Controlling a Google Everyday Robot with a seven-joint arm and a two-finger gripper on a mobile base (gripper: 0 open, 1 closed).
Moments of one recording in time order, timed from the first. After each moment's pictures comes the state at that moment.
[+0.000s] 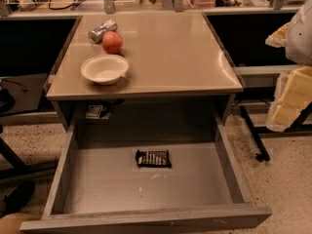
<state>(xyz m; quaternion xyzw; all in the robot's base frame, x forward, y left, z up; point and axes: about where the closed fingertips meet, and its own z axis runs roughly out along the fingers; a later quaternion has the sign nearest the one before) 0.438 -0.217 0.976 -0.60 0.78 -0.03 0.16</state>
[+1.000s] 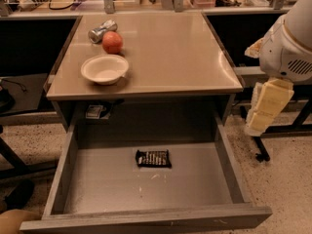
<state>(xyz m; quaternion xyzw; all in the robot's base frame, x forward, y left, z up) 0.456 -0.194 0.942 -0.62 0.77 -0.02 0.16</state>
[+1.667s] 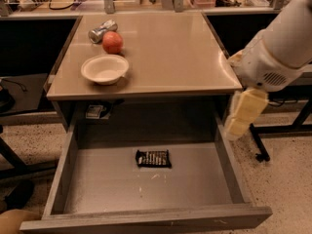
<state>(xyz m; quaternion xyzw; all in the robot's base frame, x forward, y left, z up) 0.467 -0.164 0.915 -0.63 0.76 0.01 0.19</state>
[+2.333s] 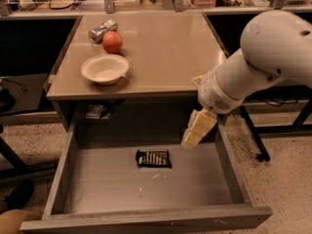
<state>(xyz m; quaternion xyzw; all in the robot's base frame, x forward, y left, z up) 0.504 -0.095 0.831 -0.62 0.74 0.09 0.25</state>
